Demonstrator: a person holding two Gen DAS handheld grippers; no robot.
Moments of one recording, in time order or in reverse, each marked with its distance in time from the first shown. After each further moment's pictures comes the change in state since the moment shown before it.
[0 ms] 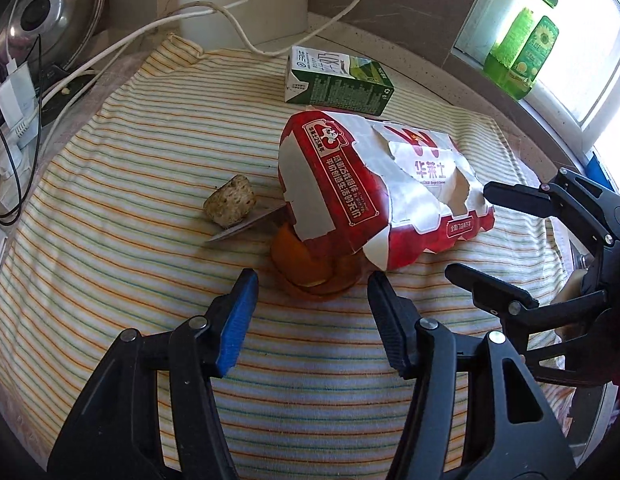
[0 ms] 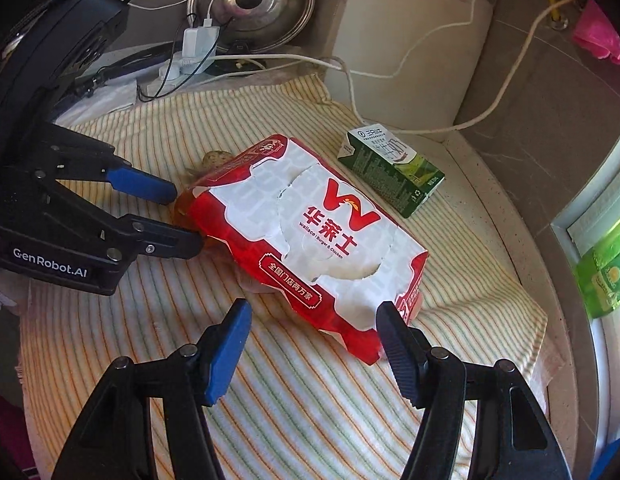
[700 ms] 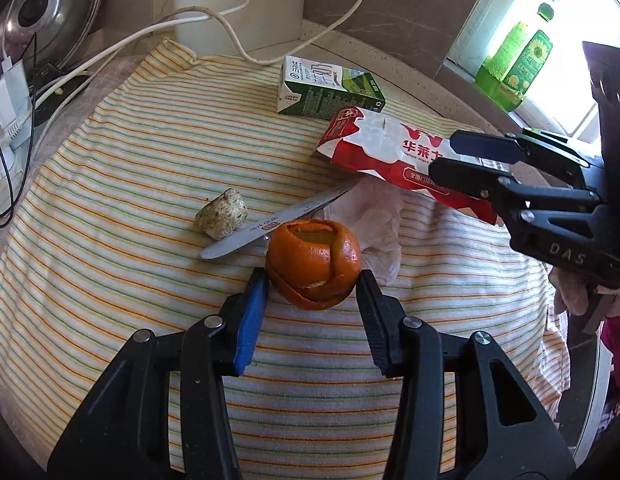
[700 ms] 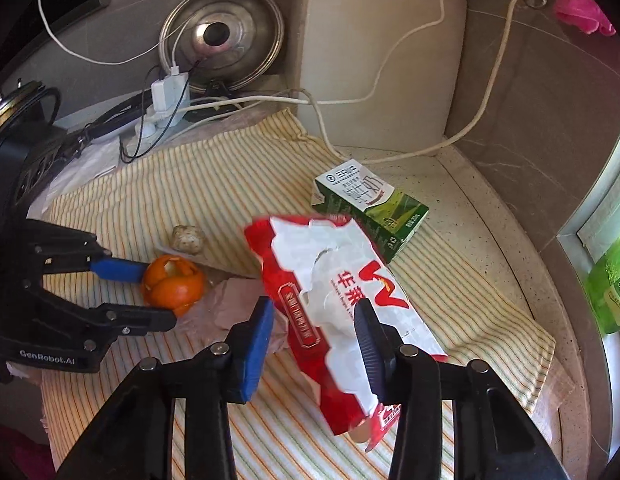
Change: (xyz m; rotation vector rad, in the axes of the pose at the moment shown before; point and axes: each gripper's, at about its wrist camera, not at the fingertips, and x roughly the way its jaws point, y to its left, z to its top) left arm -0.005 0.001 0.007 -0.013 -0.014 -0.050; right arm 0.006 -0.050 0.035 0.143 -0.052 0.078
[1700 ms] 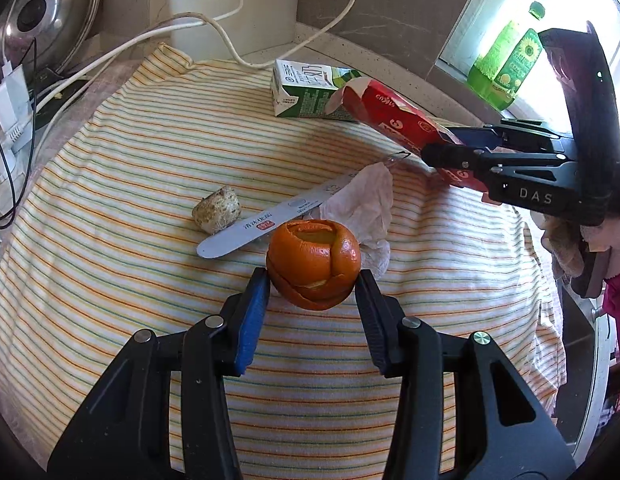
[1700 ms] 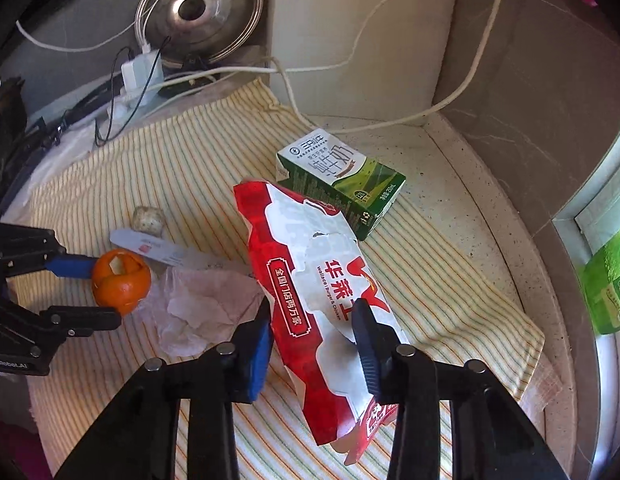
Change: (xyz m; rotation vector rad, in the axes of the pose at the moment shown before) left arm -0.011 -0.002 -0.004 0.011 -0.012 -0.013; right arm 0.017 -0.031 0.004 0.034 0.110 -0.003
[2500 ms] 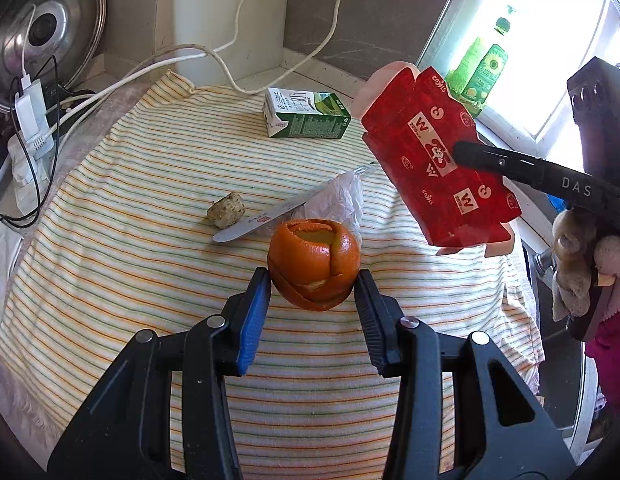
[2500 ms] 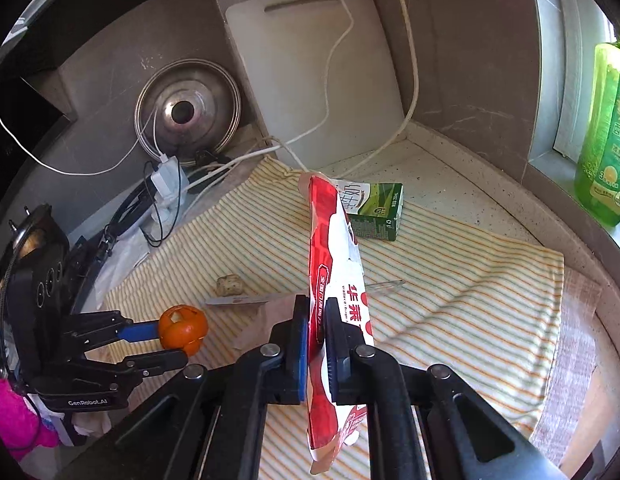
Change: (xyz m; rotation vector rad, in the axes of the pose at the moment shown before) left arm -0.052 0.002 -0.015 0.029 -0.056 -0.052; right arm -0.080 0.014 -0.034 0.337 -0.192 0.159
